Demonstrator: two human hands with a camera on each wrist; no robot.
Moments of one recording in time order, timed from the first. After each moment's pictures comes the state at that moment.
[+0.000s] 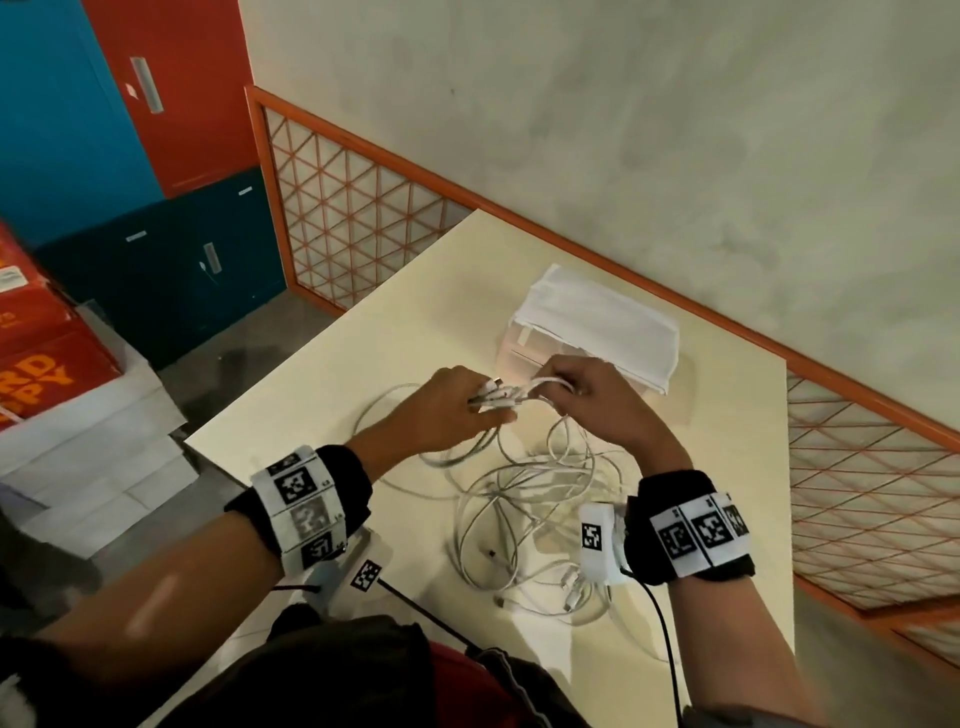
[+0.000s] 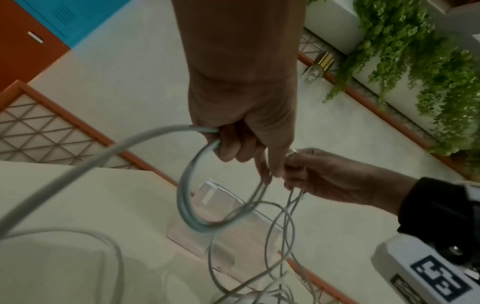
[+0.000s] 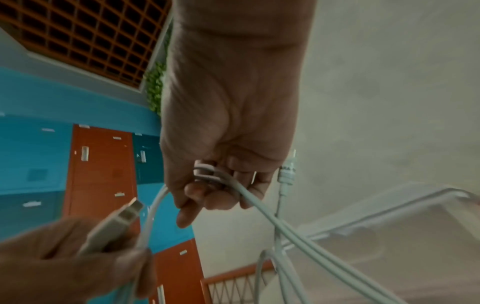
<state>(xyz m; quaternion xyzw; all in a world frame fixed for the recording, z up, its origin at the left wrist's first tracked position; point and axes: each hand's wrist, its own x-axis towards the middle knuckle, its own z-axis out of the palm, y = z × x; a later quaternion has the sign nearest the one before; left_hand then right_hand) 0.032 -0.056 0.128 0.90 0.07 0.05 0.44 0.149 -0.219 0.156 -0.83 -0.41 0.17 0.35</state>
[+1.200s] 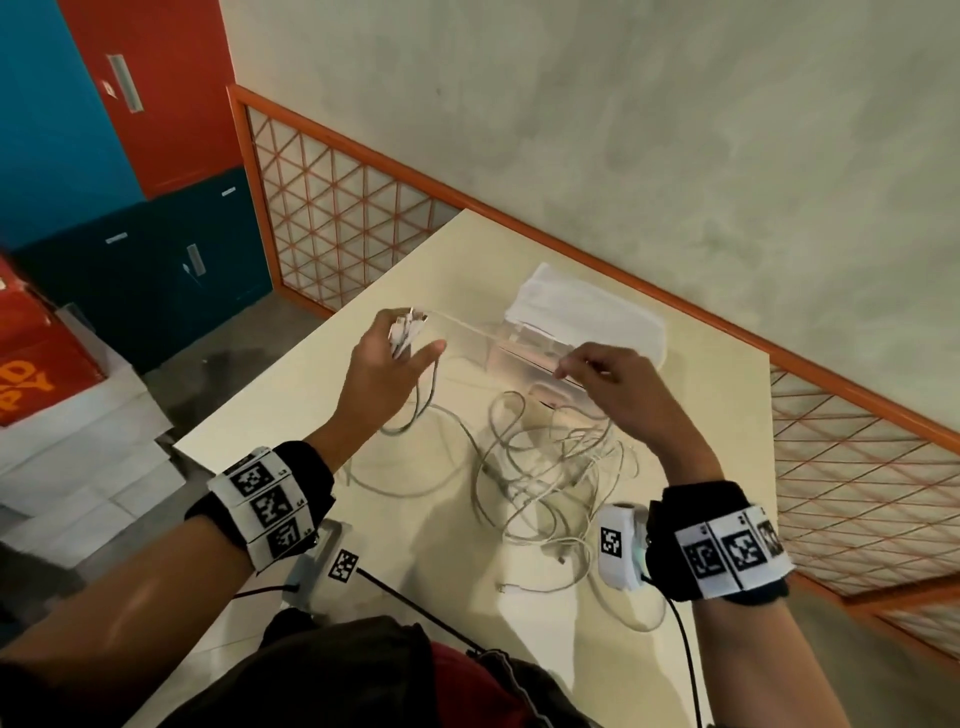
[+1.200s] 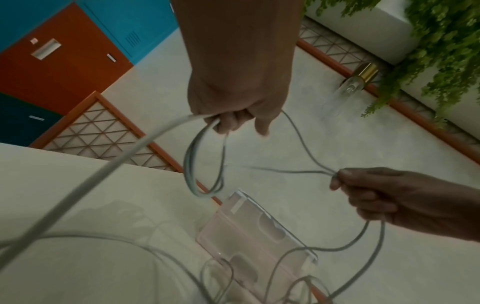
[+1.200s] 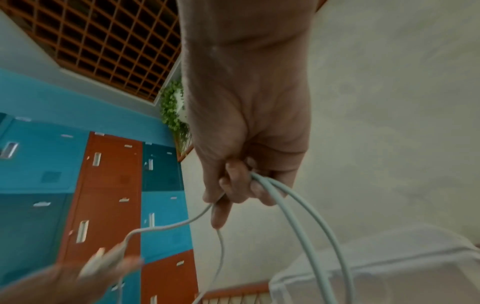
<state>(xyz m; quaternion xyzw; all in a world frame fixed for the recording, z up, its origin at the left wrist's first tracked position) 0.028 -0.016 0.117 0.75 0.24 0.27 0.55 0.136 -0.238 0.185 -0.86 -0.34 0.09 0.36</state>
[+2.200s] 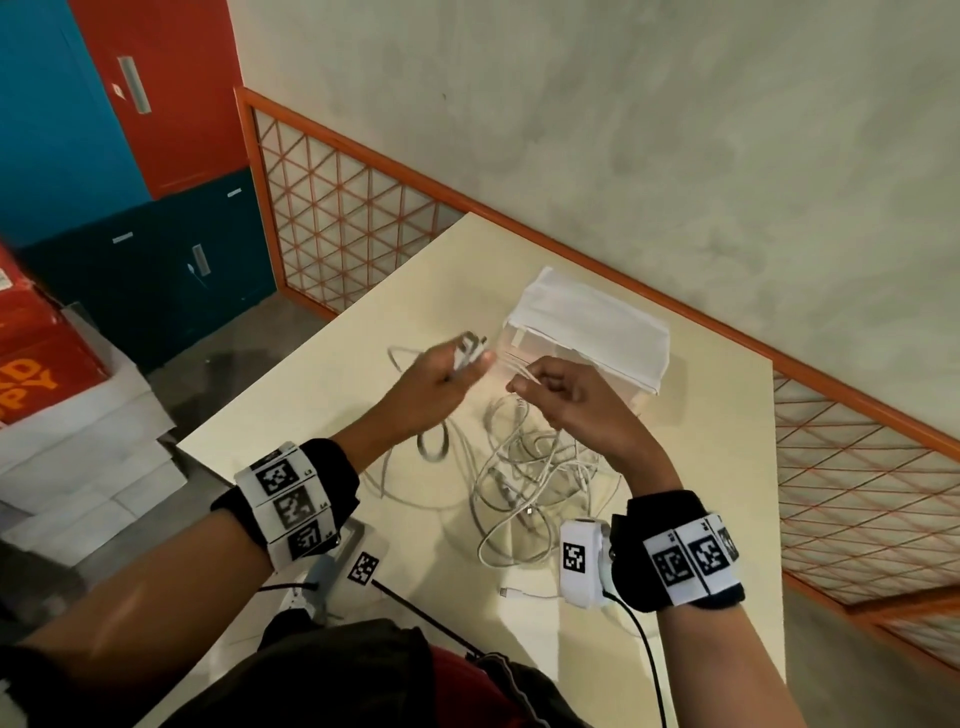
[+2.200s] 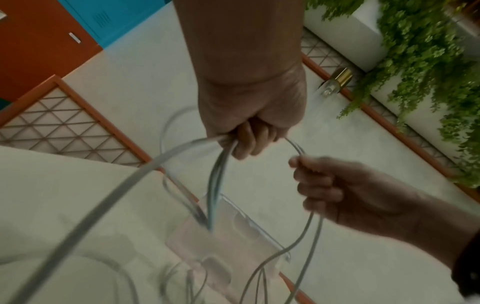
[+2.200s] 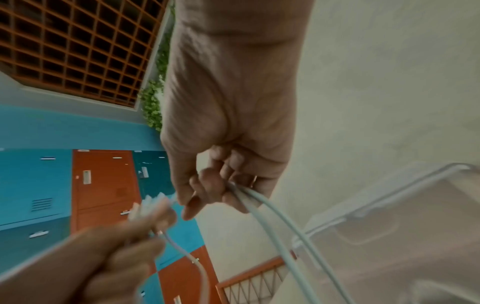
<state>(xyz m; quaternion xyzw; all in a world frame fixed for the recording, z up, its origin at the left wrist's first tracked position) 0.029 -0.048 0.139 0.80 0.05 0.16 0.58 0.115 -0.213 0.170 -0.80 -0.32 0.23 0.45</state>
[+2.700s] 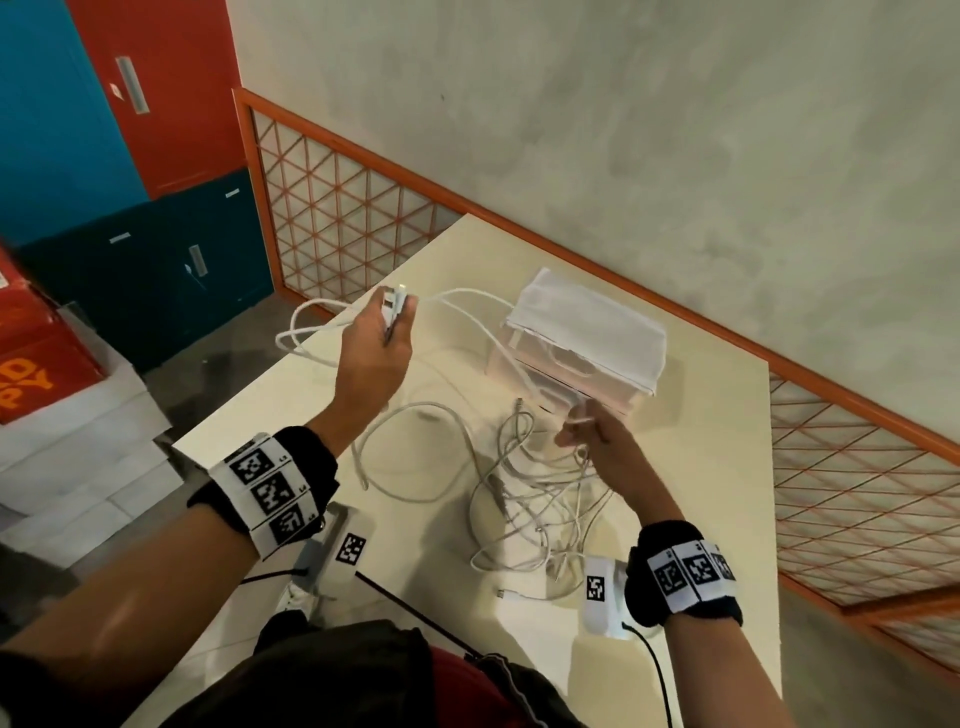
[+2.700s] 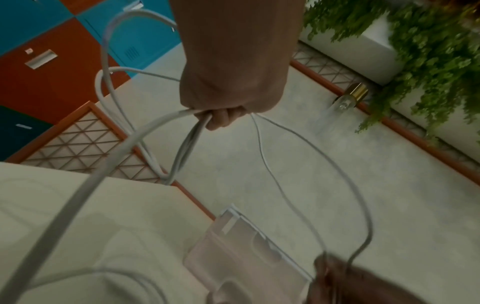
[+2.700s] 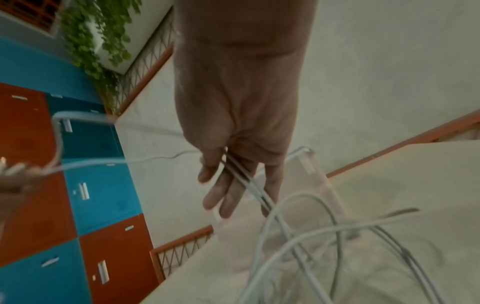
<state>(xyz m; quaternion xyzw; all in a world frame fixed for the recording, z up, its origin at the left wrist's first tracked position) 0.032 -0.014 0.135 0.76 0.22 0.36 0.50 0.156 -0.268 0.083 -0.85 -0.24 0.18 0.43</state>
